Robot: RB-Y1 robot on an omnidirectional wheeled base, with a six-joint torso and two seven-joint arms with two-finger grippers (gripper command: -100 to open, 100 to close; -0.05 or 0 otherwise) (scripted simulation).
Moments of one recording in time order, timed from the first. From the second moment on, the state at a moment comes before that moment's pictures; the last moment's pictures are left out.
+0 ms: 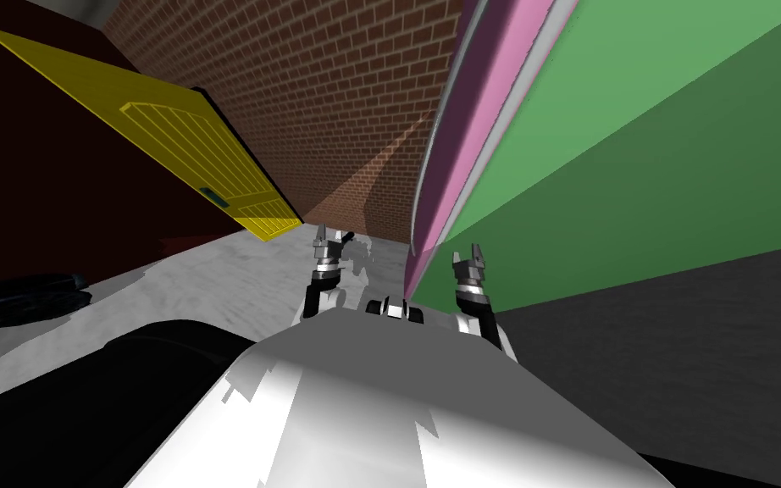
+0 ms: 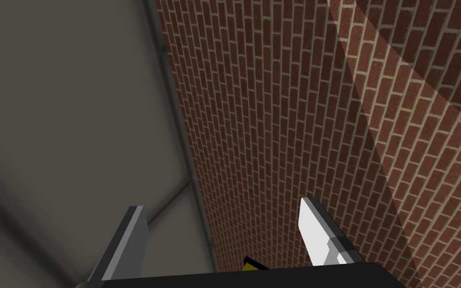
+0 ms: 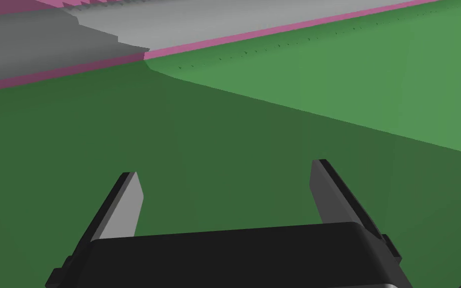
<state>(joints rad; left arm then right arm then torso) 0.52 0.03 0.01 -2.27 0.12 -0.46 0.04 0.51 -0.10 0.07 -2.20 0.00 -0.32 -0.14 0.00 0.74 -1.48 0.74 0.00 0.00</state>
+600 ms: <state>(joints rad) 0.52 0.03 0.01 -2.27 0.12 -0.46 0.04 0.53 -0.15 0.07 -2.18 0.17 -0.25 -0.15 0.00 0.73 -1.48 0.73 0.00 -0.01</state>
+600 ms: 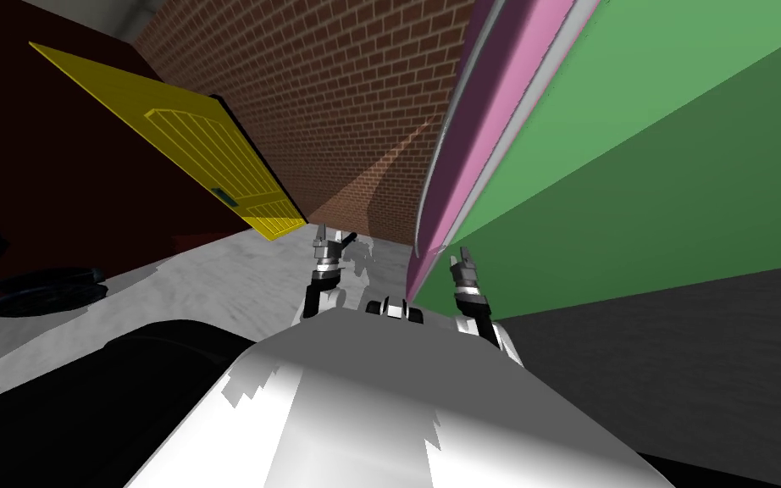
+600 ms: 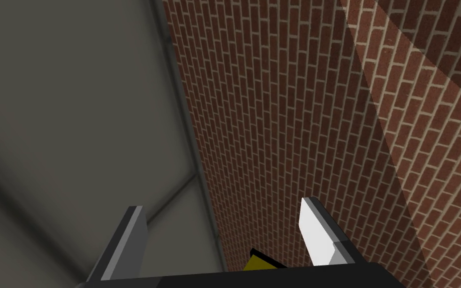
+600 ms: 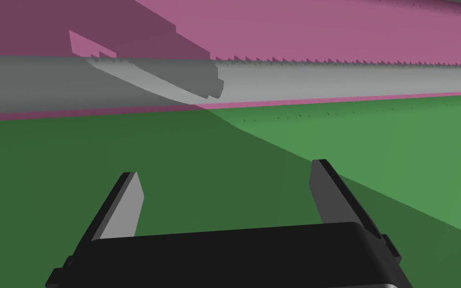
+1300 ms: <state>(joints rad) 0.52 0.03 0.01 -2.27 0.12 -0.46 0.04 0.54 -0.18 0.07 -2.16 0.37 -0.17 -0.15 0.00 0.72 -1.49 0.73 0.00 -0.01</state>
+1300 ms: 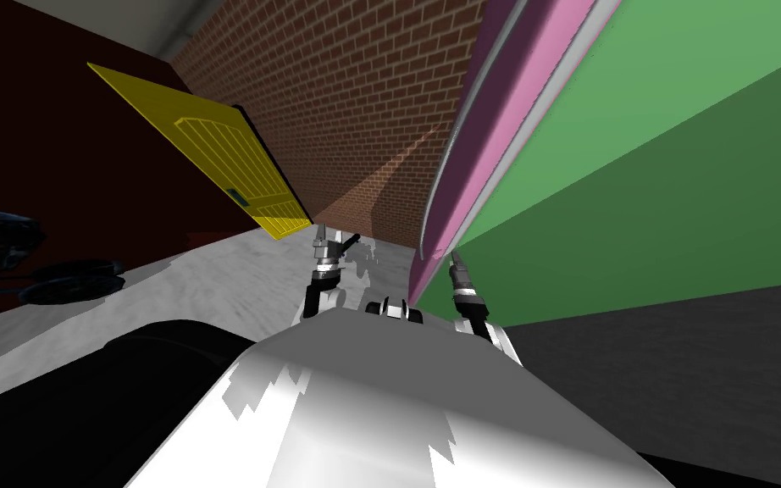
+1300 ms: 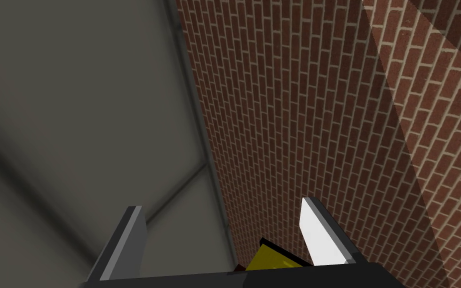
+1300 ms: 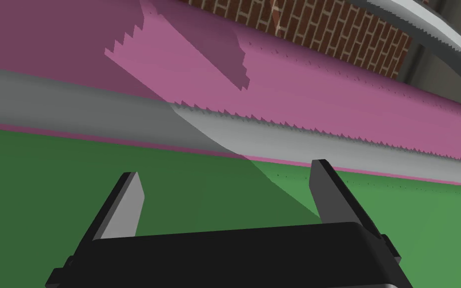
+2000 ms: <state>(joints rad) 0.52 0.03 0.01 -2.27 0.12 -0.46 0.04 0.55 -0.18 0.06 -2.14 0.58 -0.09 -0.15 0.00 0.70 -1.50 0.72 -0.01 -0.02</state>
